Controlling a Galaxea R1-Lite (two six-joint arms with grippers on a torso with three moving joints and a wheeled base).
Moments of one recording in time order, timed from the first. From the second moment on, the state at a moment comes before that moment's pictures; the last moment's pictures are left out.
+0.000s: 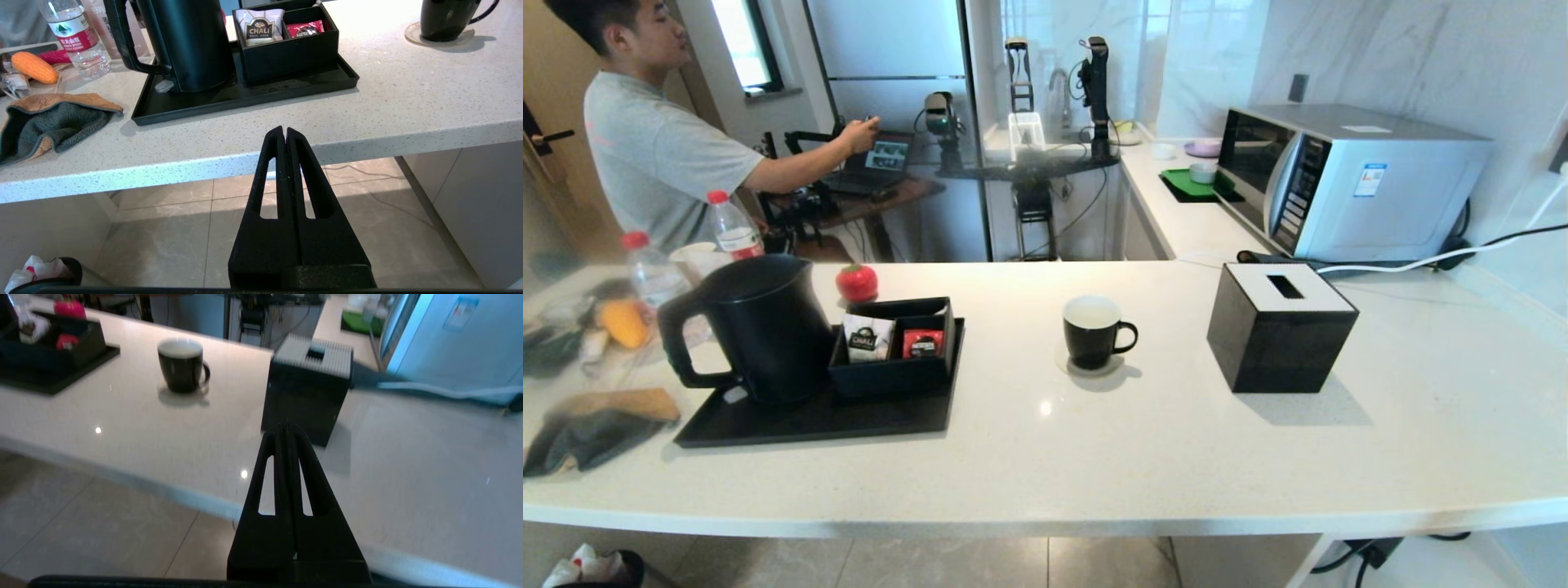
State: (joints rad) left arm 0.00 0.00 0.00 0.00 -0.05 0.11; right arm 0.01 0.42 -0.23 -0.25 0.23 -0.12
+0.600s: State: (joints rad) left arm 0.00 0.00 0.00 0.00 -0.05 0.11; right arm 0.00 0.03 -0.03 0.06 -0.01 -0.10
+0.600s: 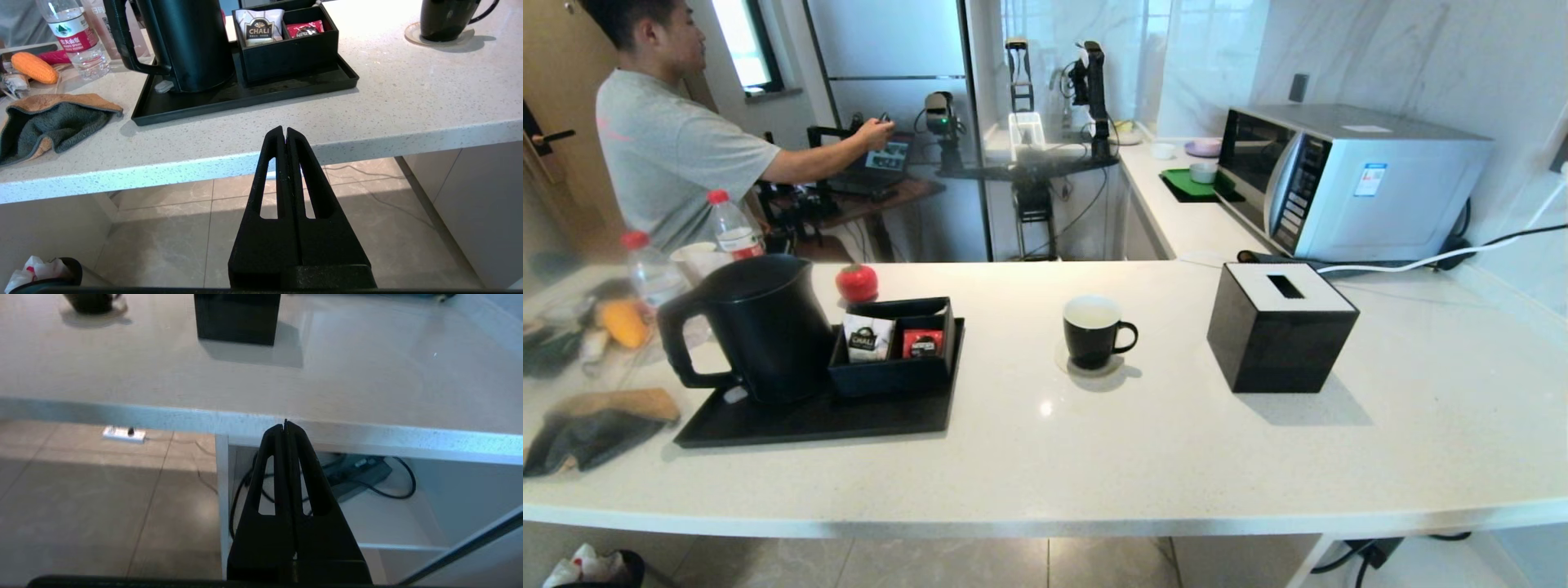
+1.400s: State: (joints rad) left arm 0.00 0.00 0.00 0.00 -0.05 0.11; right arm 0.00 0.00 0.00 0.01 -0.01 -0.06
